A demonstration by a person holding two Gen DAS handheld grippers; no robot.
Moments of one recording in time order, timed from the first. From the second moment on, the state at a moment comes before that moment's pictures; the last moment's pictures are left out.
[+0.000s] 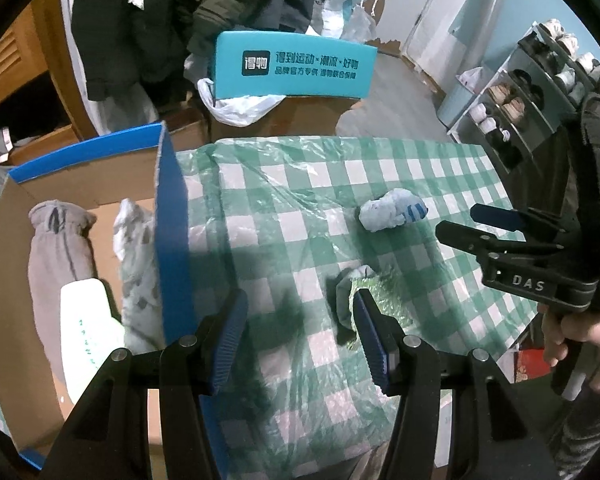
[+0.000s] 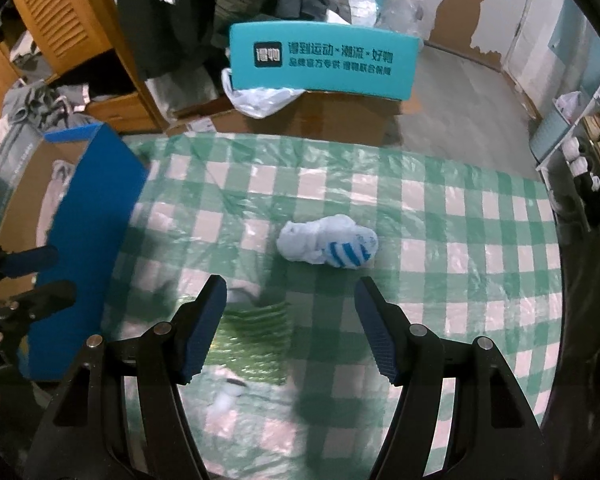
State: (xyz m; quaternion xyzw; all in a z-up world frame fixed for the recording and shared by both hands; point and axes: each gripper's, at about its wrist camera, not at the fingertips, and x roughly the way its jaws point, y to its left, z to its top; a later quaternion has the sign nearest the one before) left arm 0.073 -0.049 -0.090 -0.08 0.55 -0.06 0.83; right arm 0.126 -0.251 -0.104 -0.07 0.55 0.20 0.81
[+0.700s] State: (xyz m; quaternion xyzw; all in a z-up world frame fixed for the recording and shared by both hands) left arm 0.124 -0.068 -0.138 -0.09 0.59 -0.07 0.80; right arm 0.169 -0.236 -0.167 -0.15 0.56 0.23 0.78
